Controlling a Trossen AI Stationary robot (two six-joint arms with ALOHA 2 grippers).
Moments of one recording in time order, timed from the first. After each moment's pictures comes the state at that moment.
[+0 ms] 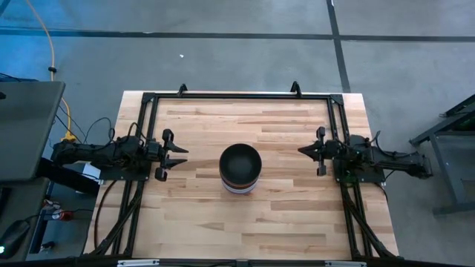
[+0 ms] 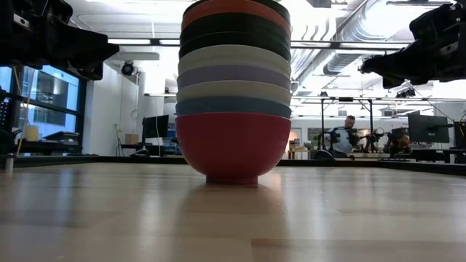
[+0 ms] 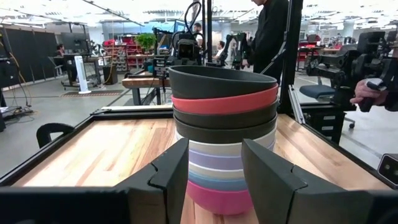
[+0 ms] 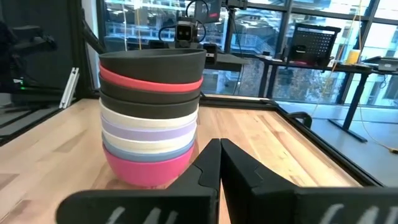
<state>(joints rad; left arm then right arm) 0.08 0.10 0.01 0.13 0.02 0.03 -0.11 0.01 0.01 0.02 -0.06 -0.11</state>
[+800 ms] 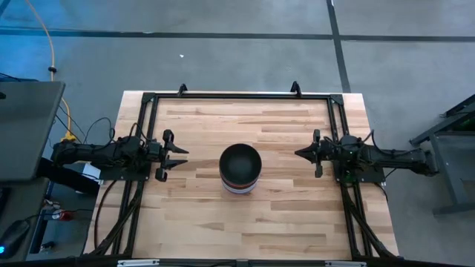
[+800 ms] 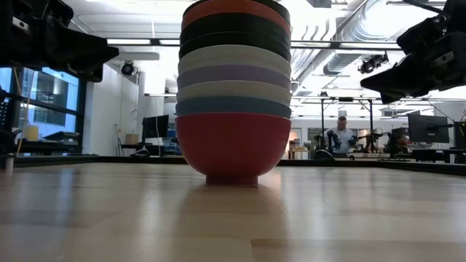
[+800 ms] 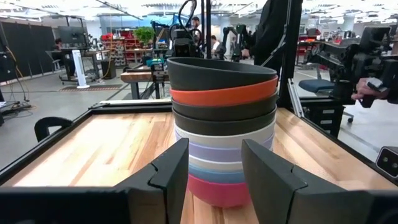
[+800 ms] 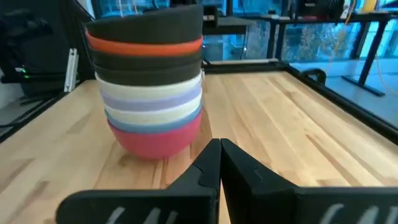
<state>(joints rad) 0.08 0.10 0.01 0.11 0.02 0.03 -0.11 0.15 0.01 0.02 -0.06 0.00</state>
